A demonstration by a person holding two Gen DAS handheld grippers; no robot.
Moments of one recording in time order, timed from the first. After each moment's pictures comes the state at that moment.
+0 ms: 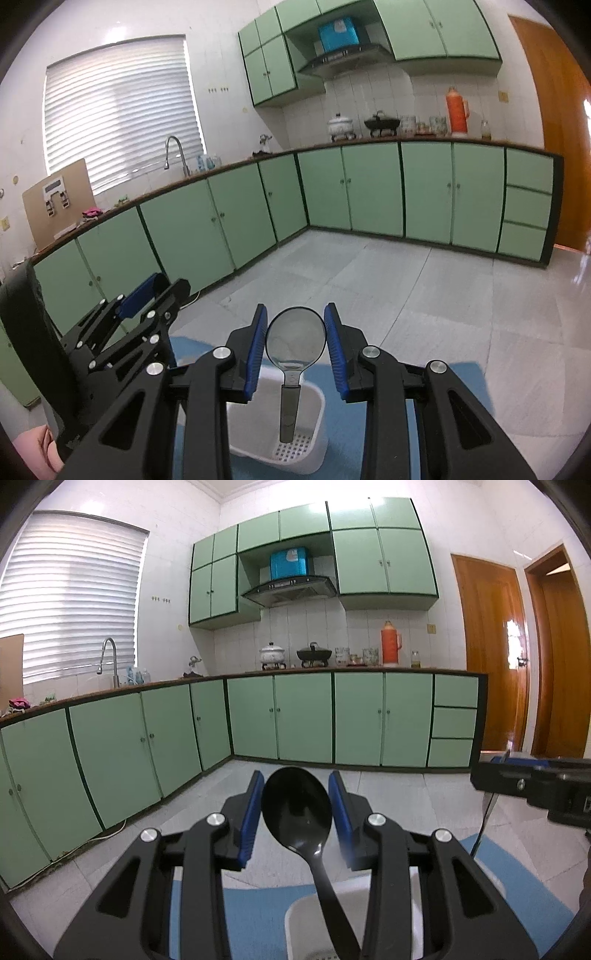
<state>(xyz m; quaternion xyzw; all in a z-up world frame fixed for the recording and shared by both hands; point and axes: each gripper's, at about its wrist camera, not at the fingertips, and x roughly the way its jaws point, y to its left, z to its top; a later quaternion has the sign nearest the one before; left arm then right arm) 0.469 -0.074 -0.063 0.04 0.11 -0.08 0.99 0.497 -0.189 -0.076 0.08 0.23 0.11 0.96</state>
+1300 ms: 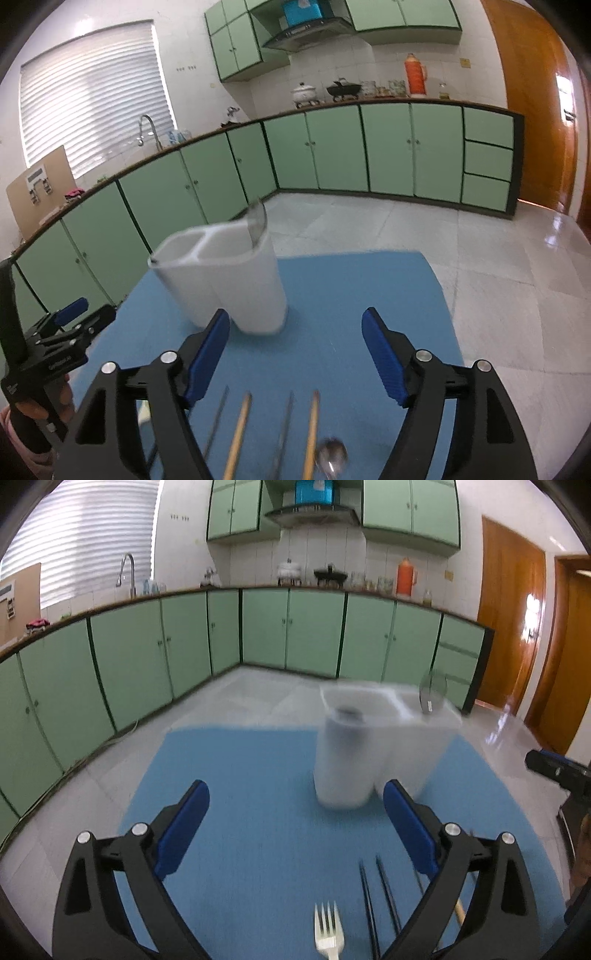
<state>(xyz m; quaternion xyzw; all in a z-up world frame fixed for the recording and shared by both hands) 0.328 0.004 -0.105 0.00 0.29 -0.06 0.95 0.359 -0.226 -0.129 0.10 0.29 0.05 0.95</state>
